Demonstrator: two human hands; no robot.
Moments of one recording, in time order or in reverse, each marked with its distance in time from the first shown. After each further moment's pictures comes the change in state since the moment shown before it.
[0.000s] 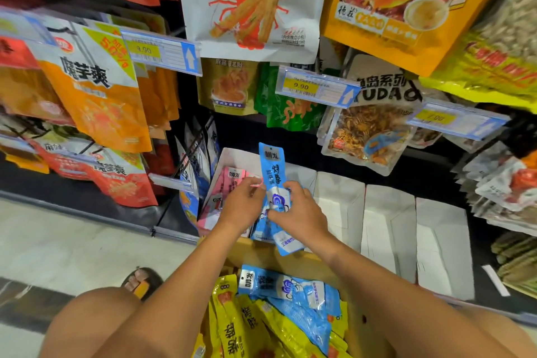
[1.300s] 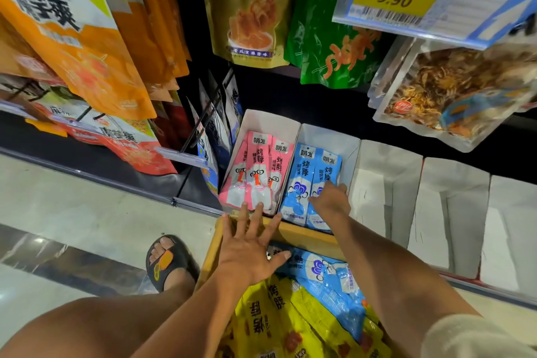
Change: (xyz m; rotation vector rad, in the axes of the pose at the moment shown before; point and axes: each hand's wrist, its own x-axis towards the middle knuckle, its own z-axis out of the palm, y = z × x) left_hand -0.026 -0.142 0.015 1.249 -0.441 -0.047; right_hand 0.112 0.108 0.137 -0.210 -0.162 0.380
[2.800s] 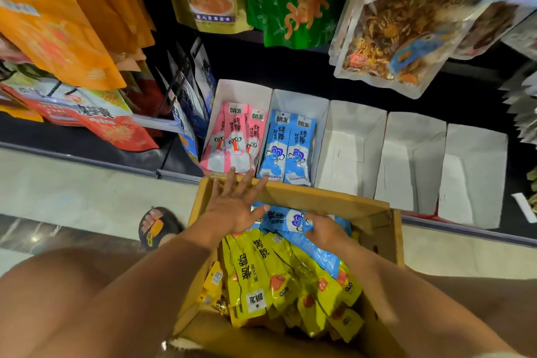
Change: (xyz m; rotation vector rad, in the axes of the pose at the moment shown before) left_hand -0.004 0.010 -0.009 -0.028 -0.076 0.104; right_hand -0.112 0.146 0.045 -0.038 -0.422 -0.311
